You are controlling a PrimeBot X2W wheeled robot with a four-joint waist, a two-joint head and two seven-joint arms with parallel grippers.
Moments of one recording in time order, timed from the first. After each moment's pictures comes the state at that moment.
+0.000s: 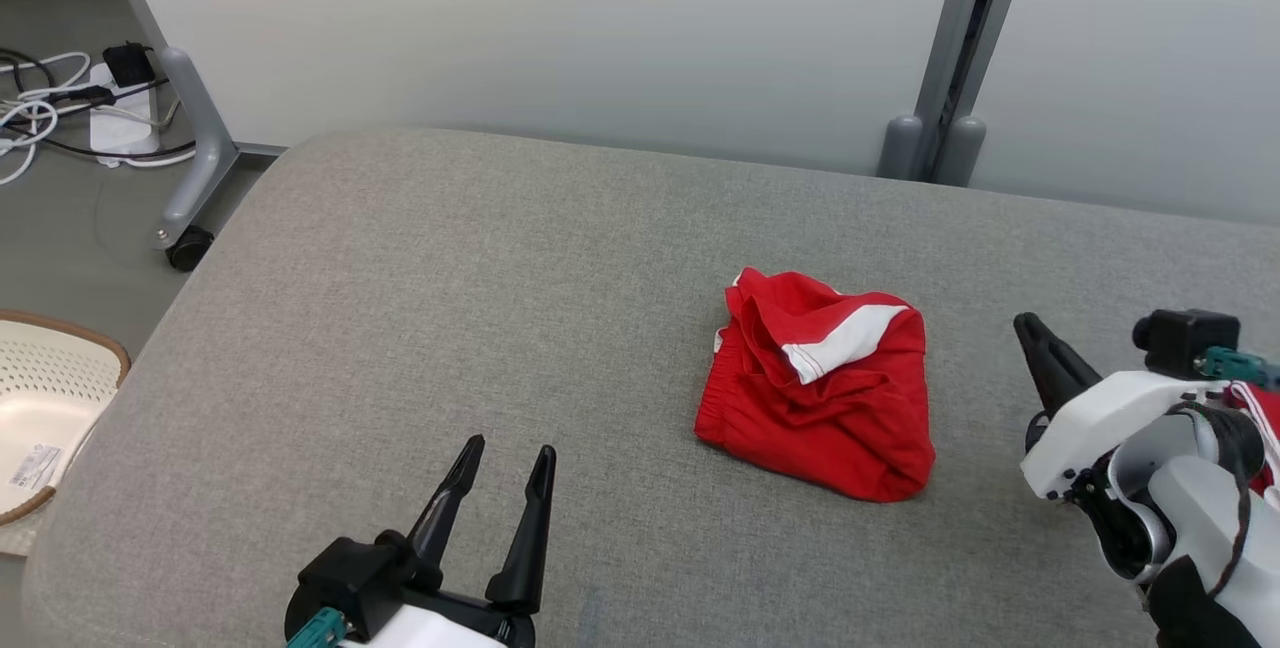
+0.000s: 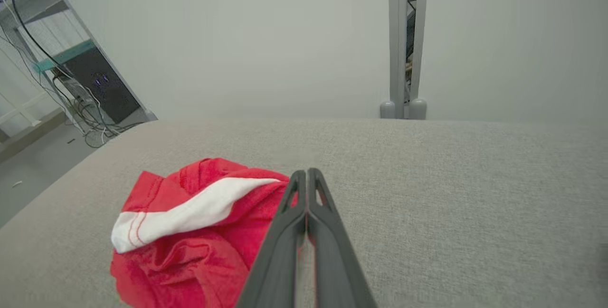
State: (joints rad) left arm 0.01 0.05 -0.30 0.16 -0.40 -0.08 -0.26; right arm -0.57 -0.36 0.64 0.79 0.90 0.13 -0.24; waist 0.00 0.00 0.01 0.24
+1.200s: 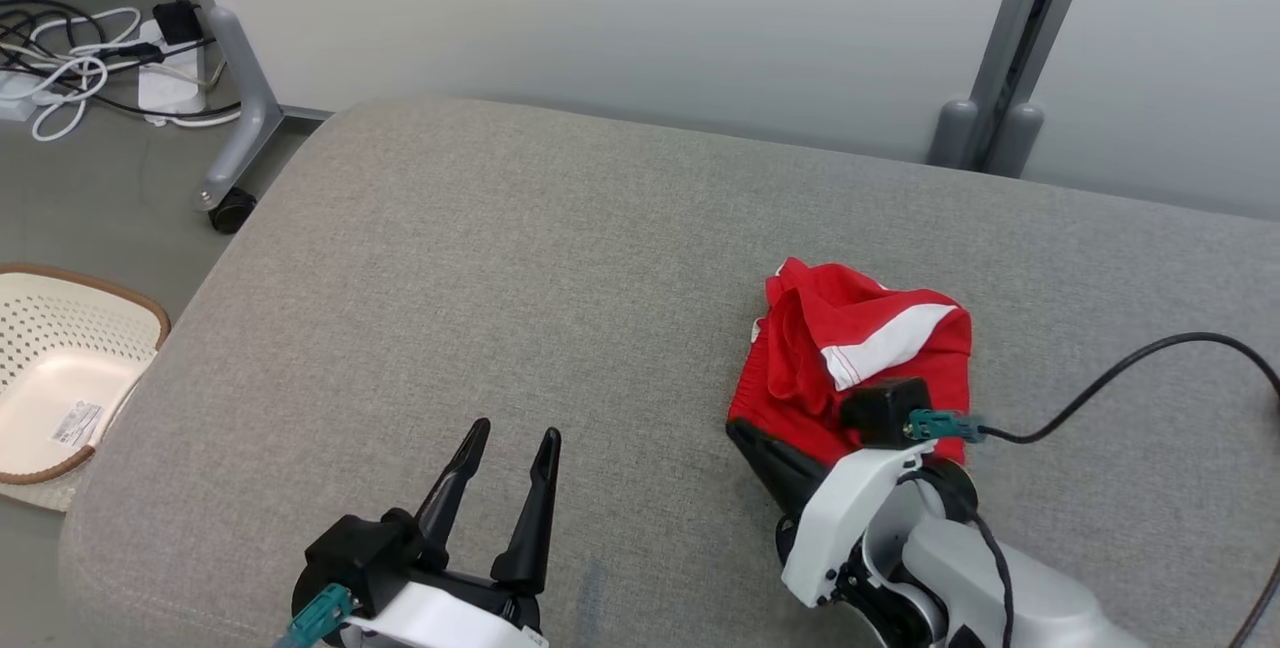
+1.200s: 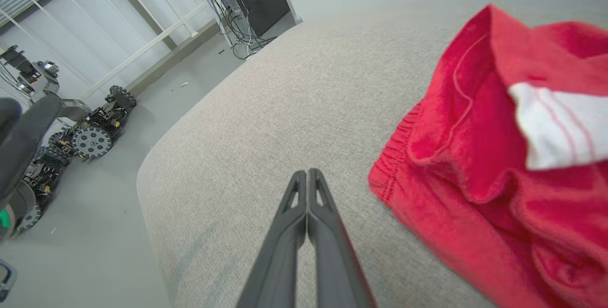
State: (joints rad) left arm -0.04 0.05 -0.32 0.20 -0.42 -0.08 -0.26; right arm -0.63 -0.14 1.08 0.75 1.08 0.13 -0.21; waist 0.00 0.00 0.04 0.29
